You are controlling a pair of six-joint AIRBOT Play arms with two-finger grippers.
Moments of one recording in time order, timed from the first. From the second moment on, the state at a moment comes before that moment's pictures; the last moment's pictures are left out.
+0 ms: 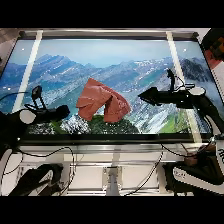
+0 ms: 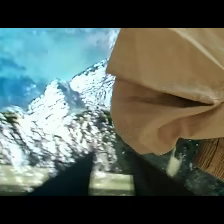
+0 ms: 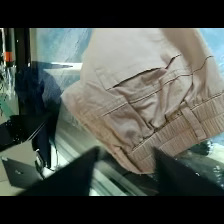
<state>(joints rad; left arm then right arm) -0.01 -0.88 0.61 1.11 -0.82 -1.69 -0.07 -1.28 0.88 -0.42 1.09 1.09</state>
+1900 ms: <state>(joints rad) 0.01 -1.32 0.82 0.31 -0.52 -1.19 0.06 -1.37 0.67 -0.45 0.85 1.39</state>
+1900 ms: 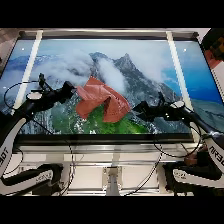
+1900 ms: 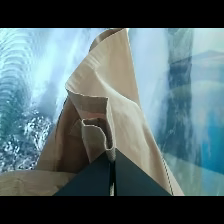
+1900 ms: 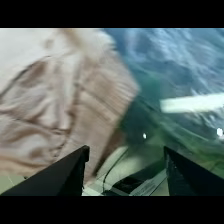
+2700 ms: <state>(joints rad) 0.01 -1.32 0.82 0.31 -0.52 -1.16 0.18 -1.56 0.83 -0.34 0.68 1.45</state>
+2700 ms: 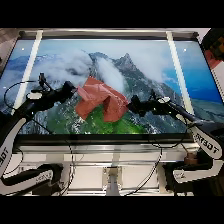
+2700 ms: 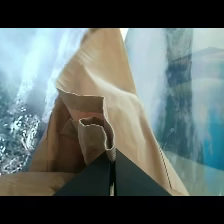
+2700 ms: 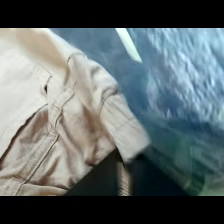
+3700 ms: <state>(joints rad) -0.03 -1.27 1.10 0.49 -0.55 -0.98 0.07 -1.38 1.46 -0.89 1.01 1.51</state>
